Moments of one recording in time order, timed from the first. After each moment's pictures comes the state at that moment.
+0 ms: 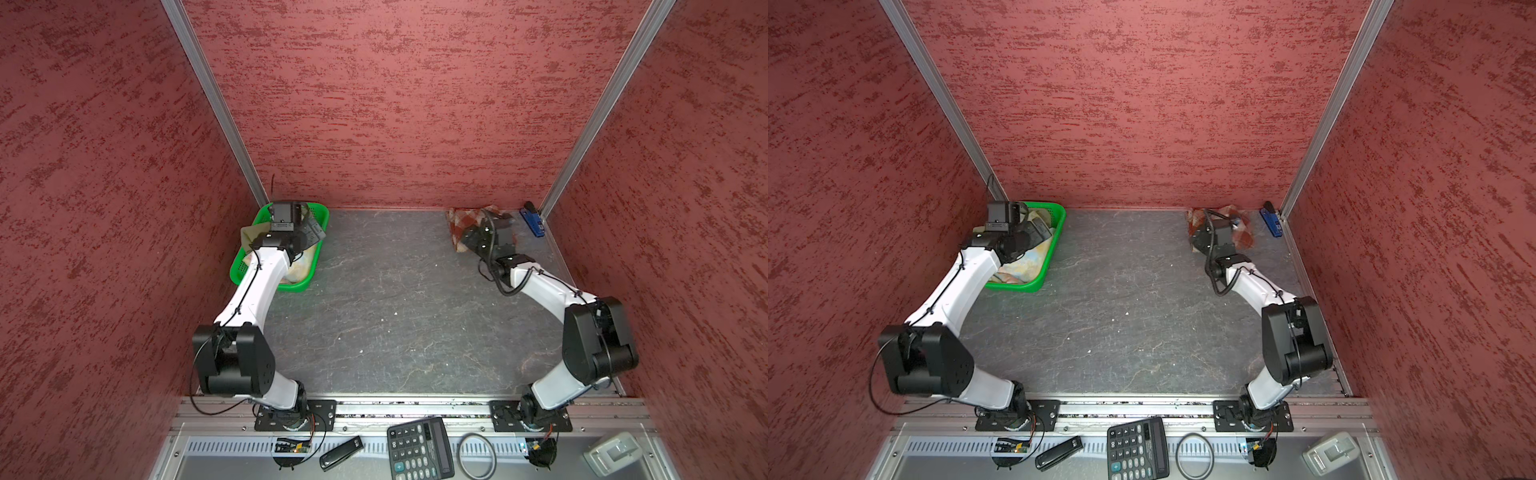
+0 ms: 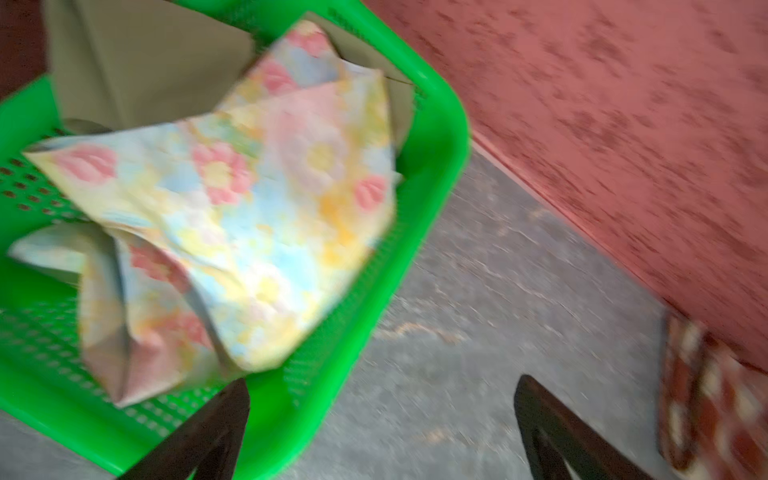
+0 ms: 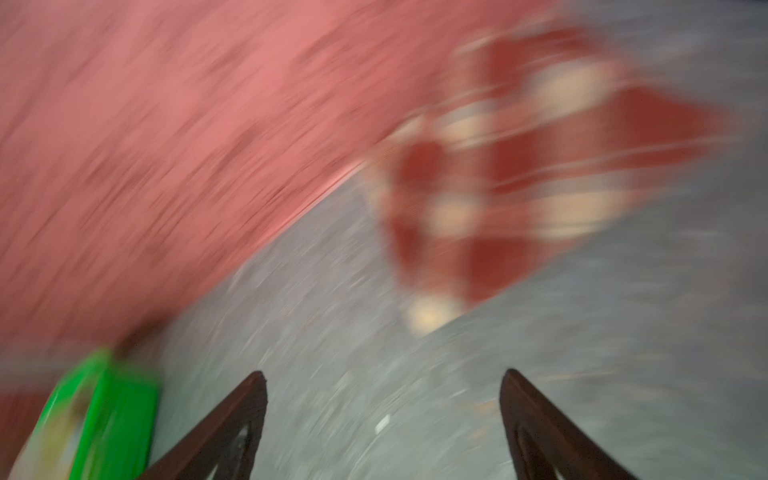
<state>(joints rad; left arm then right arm) 0.05 1.56 1.37 -0.64 -0.12 -0.60 0.30 1.61 1.08 0.03 0.07 0.70</state>
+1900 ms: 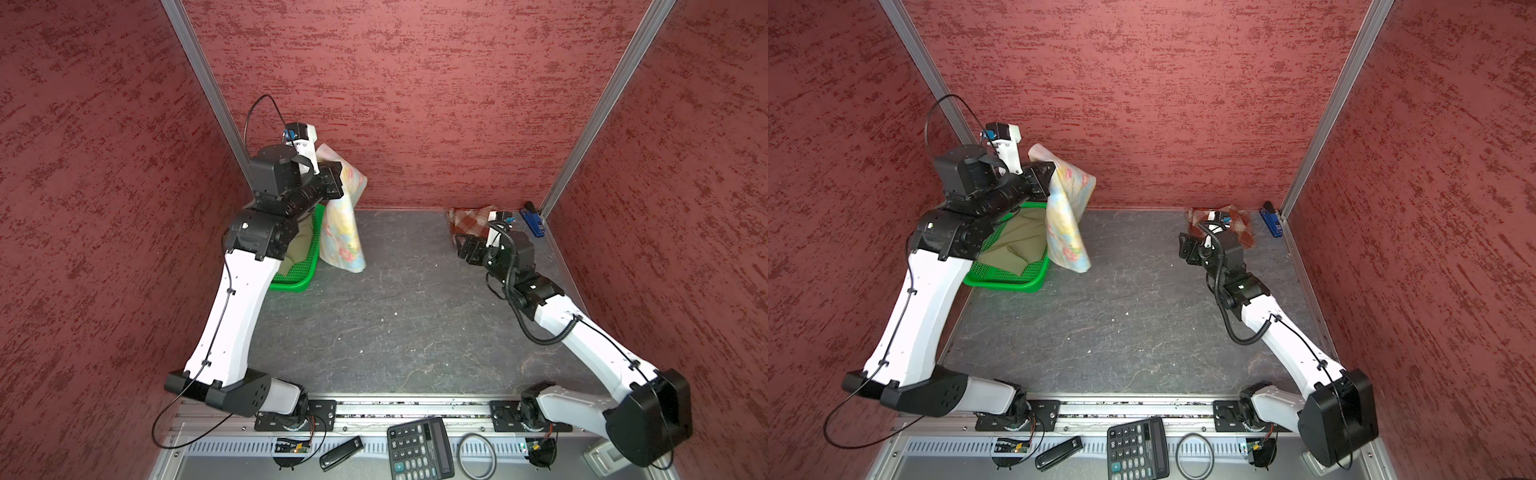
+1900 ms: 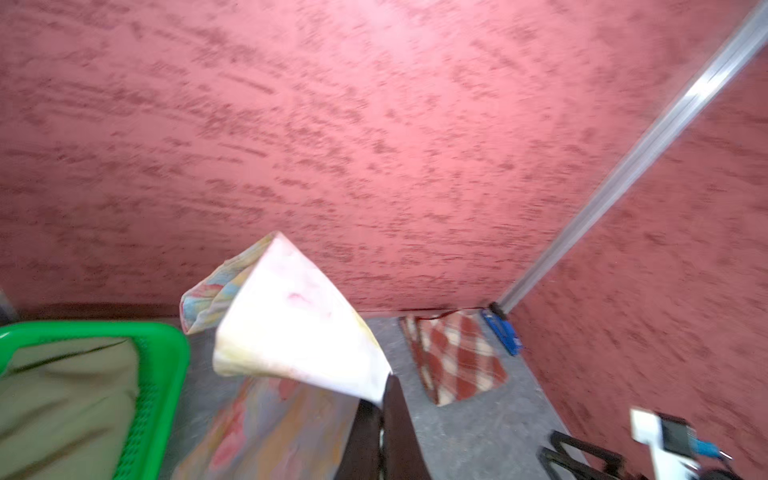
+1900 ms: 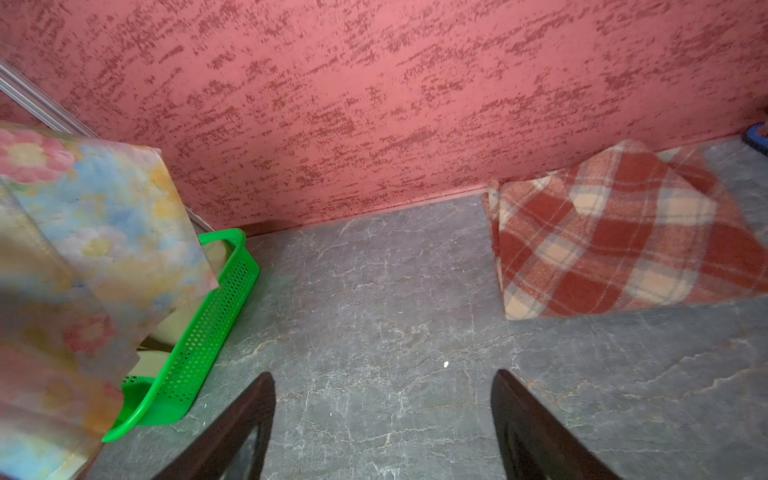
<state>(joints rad) -0.30 1.41 1.96 -0.69 0.10 -0.35 0.38 1.18 0.95 -0.06 0.05 0.49</state>
